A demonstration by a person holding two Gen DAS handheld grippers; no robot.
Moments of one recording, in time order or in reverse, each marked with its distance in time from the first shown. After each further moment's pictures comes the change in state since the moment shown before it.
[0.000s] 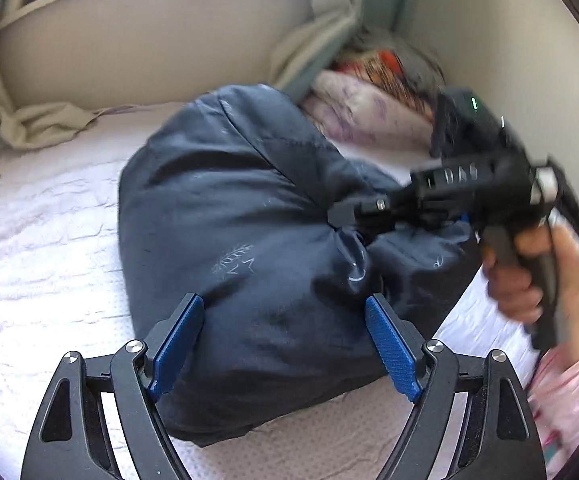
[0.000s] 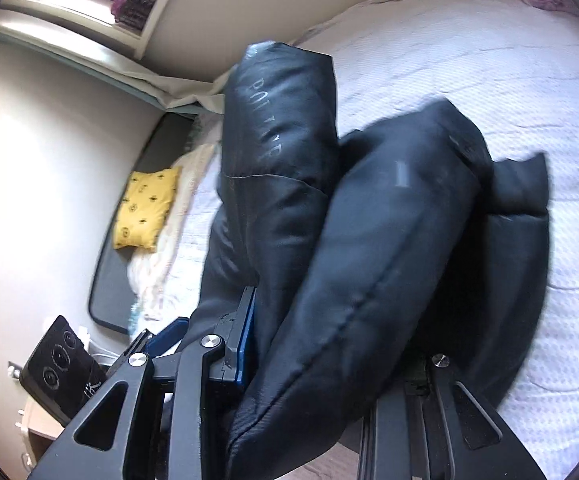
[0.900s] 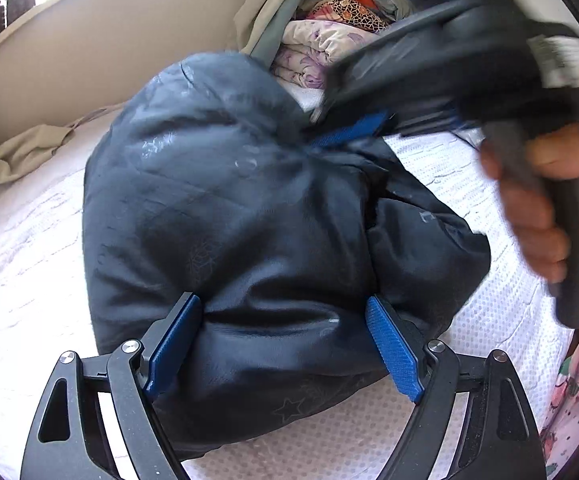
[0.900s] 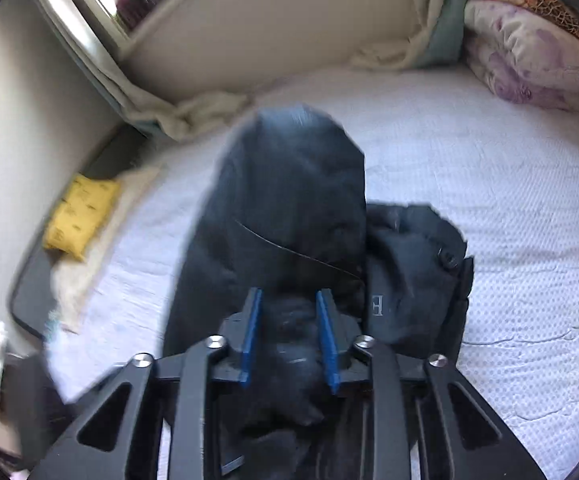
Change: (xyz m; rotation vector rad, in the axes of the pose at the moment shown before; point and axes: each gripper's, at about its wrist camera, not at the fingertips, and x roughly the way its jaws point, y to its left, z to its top) left arm 0.047 -0.046 -0.016 0.161 0.109 0.094; right arm 0.013 0.044 0.016 -0.167 -0.173 -0.321
